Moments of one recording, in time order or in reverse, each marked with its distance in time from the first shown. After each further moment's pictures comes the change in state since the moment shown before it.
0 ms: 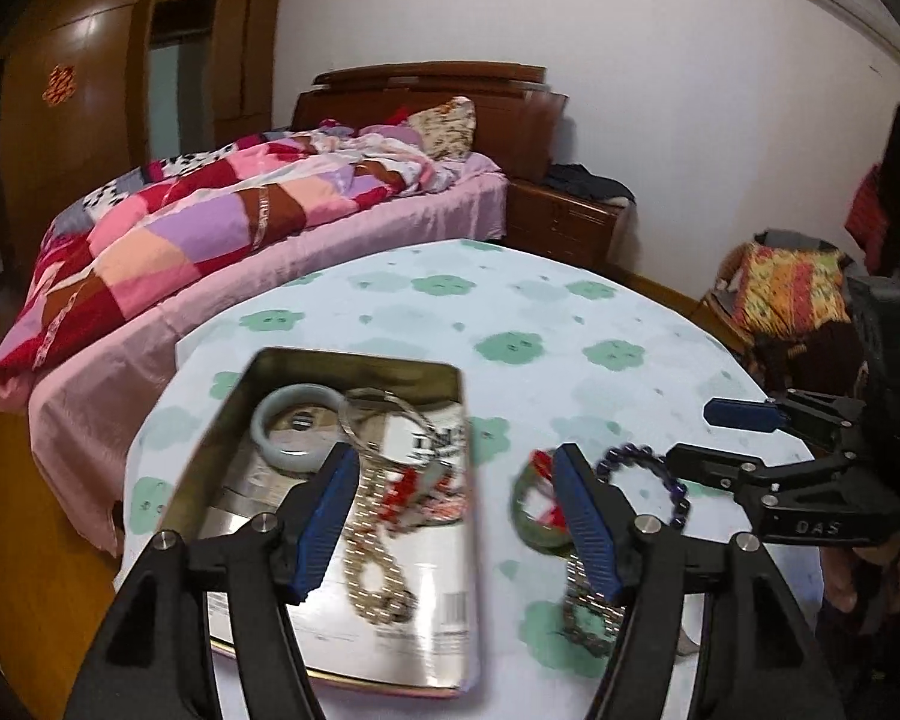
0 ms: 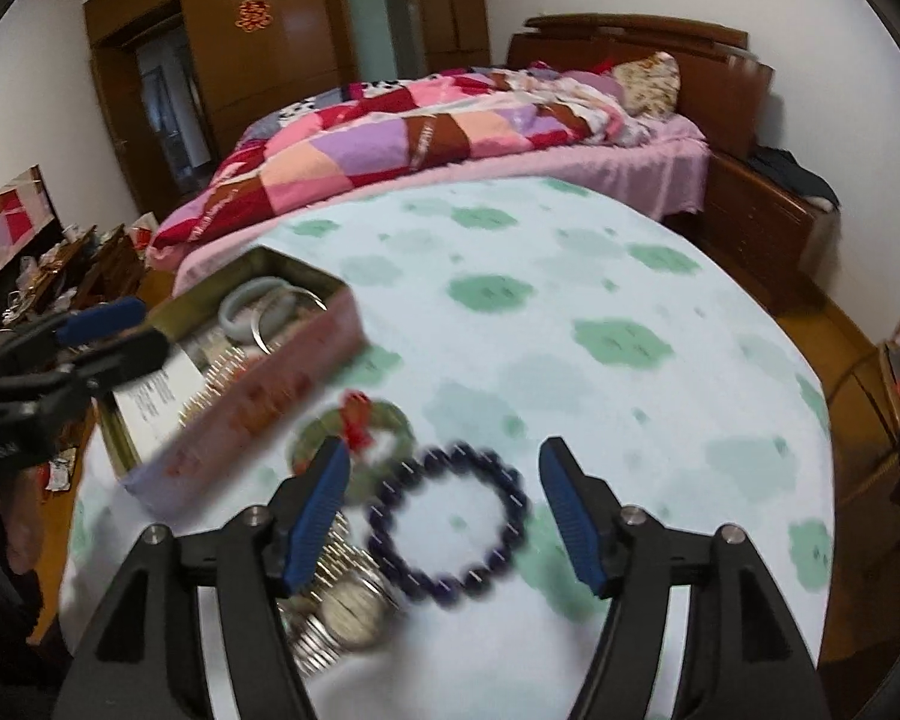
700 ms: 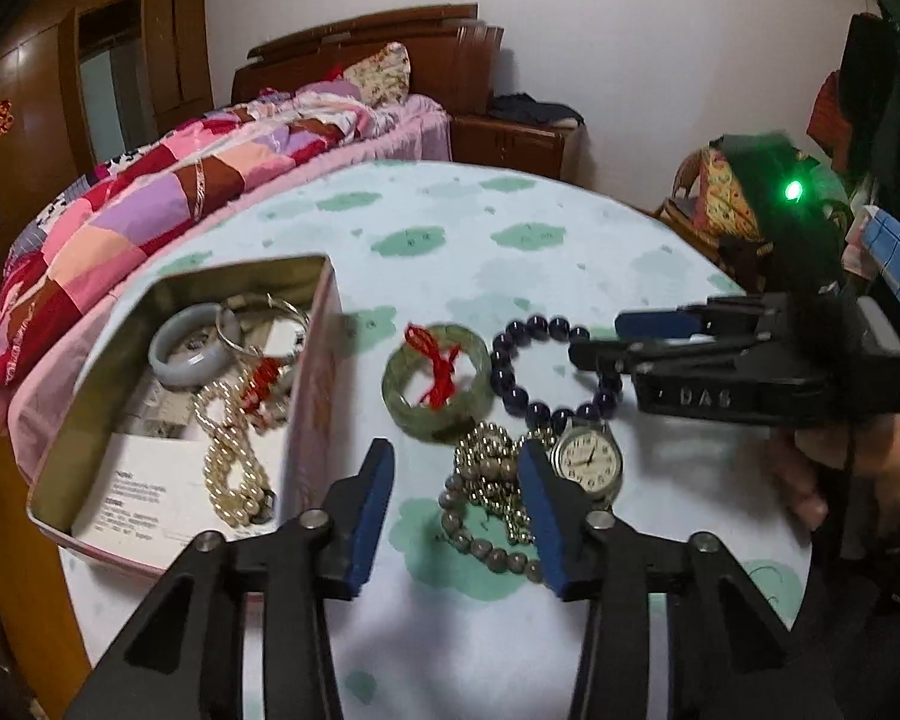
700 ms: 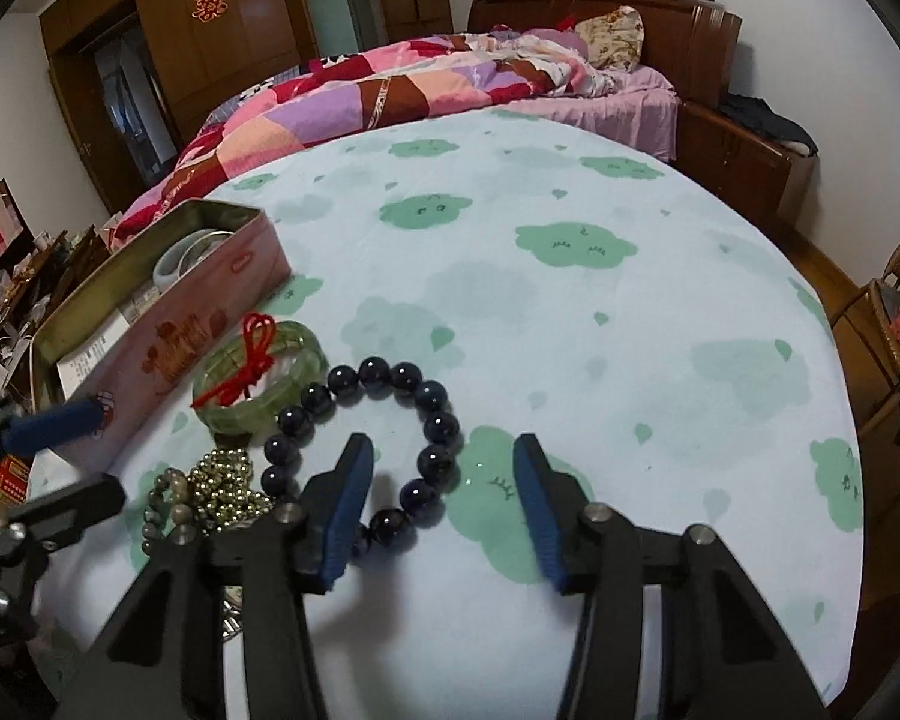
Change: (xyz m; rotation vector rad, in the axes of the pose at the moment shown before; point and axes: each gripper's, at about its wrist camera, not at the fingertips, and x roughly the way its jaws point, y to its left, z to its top) left arm 0.018 -0.060 -0.050 0.129 0.143 -0.045; right arm 0.023 -0.029 -0.034 0.069 0.062 -0.030
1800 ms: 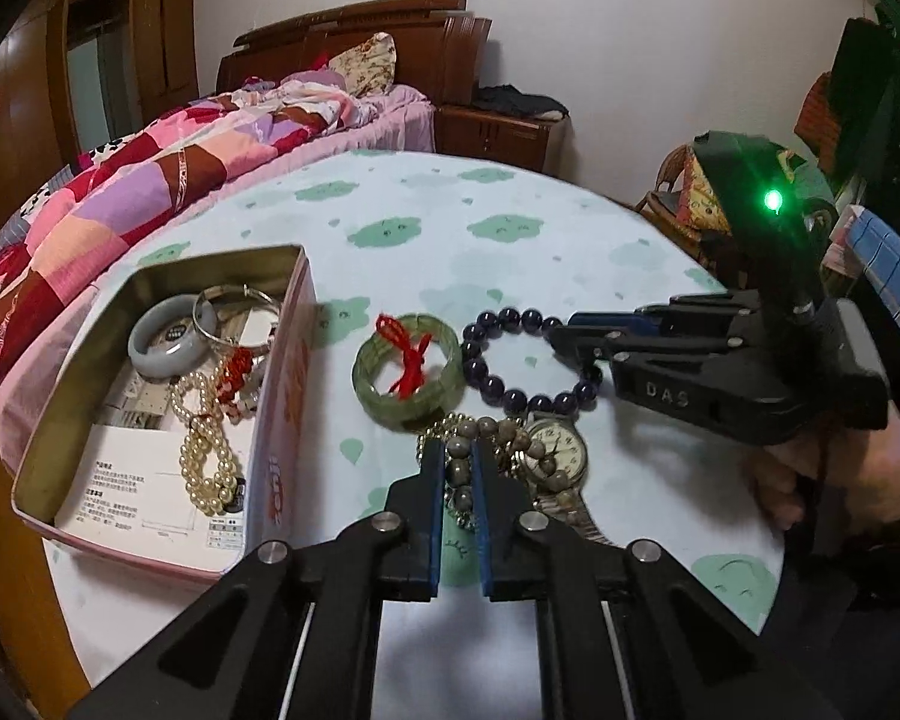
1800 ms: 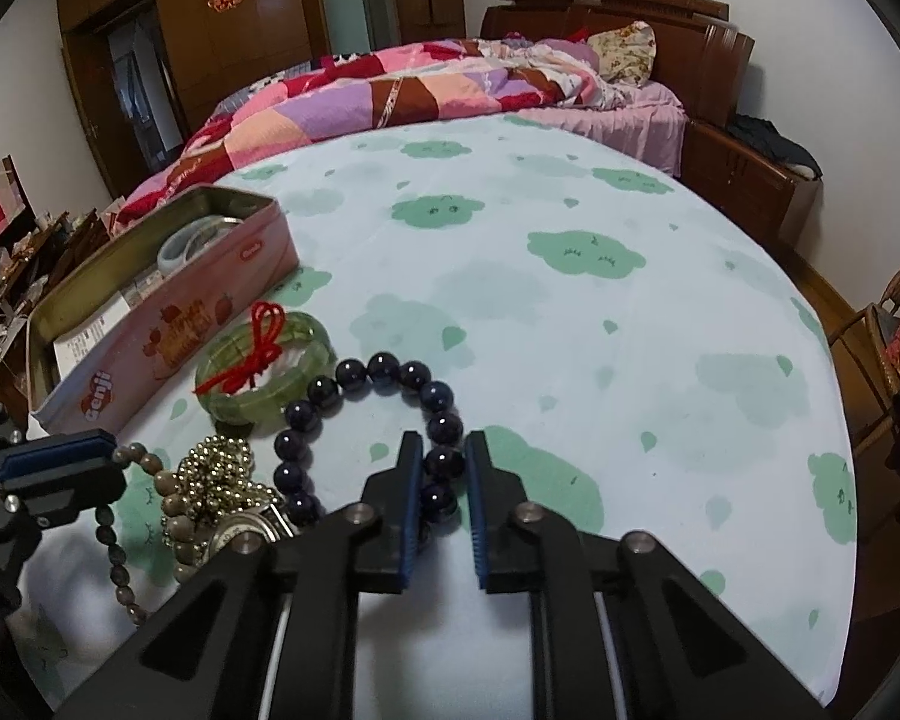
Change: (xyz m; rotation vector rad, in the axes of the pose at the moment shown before) left arm -0.010 -0.005 0.001 -0.011 0.009 -0.053; right arm -0.006 0.008 -0.002 -0.051 -0.020 -0.014
